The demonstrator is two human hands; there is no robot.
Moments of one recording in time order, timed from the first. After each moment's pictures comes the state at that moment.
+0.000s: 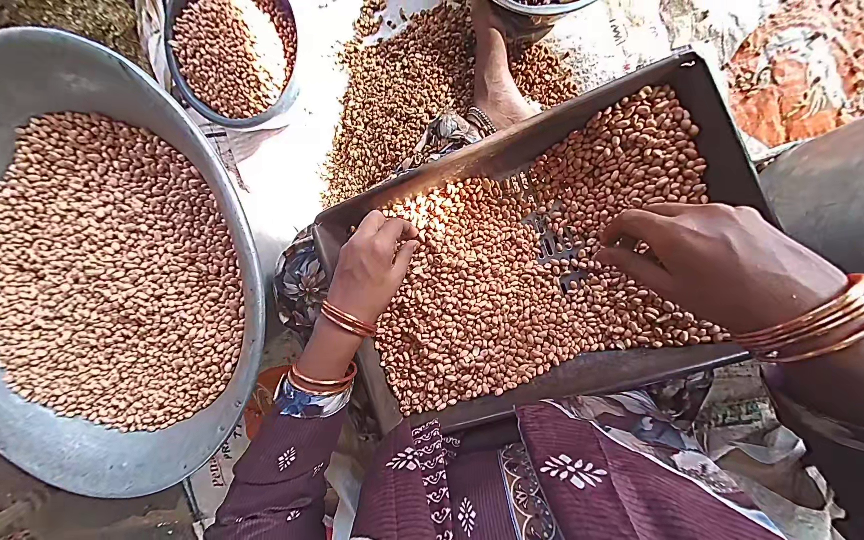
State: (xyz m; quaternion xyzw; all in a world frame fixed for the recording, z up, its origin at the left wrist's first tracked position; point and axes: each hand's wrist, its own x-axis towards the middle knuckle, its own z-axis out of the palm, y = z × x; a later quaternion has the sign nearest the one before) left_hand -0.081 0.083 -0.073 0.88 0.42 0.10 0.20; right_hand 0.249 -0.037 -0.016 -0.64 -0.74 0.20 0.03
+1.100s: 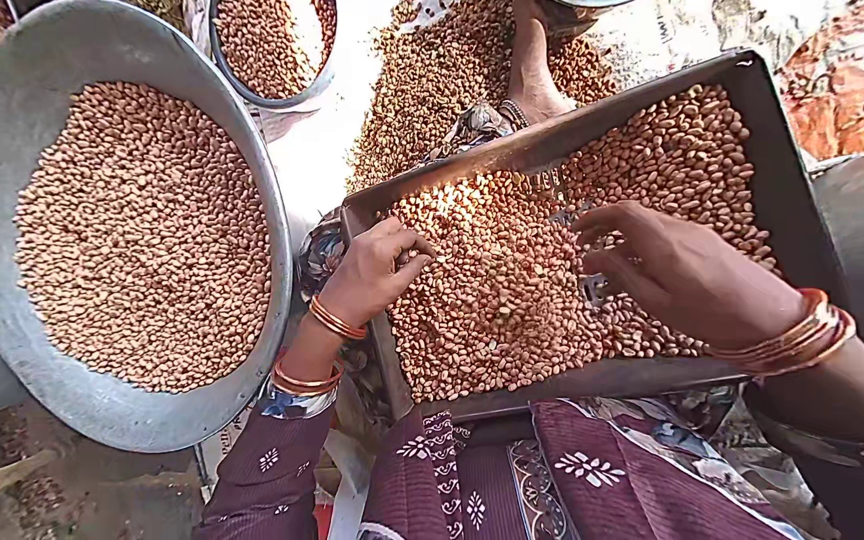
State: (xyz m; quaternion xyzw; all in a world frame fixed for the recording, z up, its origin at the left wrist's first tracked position) left_hand -0.114 0.080 -0.058 0.87 0.37 0.11 0.31; right_hand 0.220 -0.030 -0.032 -0.58 -0.74 0.30 0.15
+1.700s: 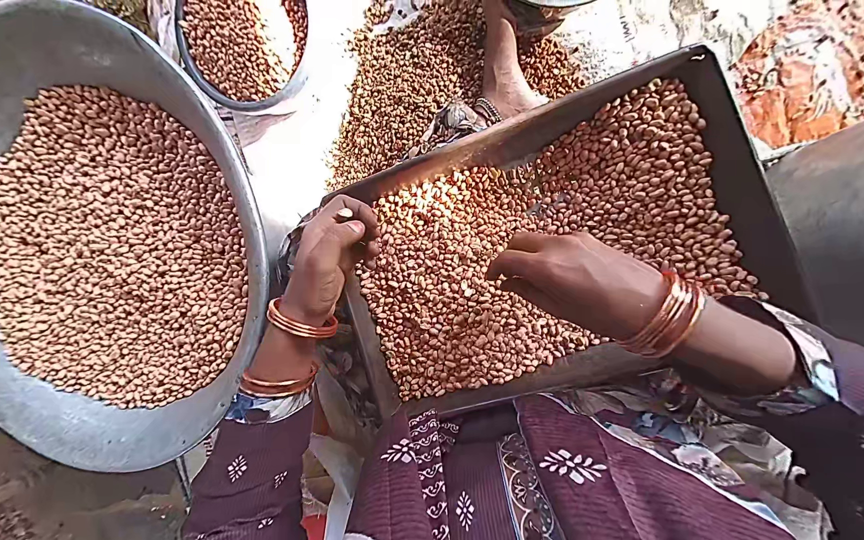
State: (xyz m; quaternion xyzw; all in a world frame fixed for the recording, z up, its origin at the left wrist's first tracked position) left_hand -0.116 0.085 -0.055 0.61 0.43 0.28 0.60; right_hand 0.169 -0.017 -0.036 -0.49 -0.82 0.27 0.11
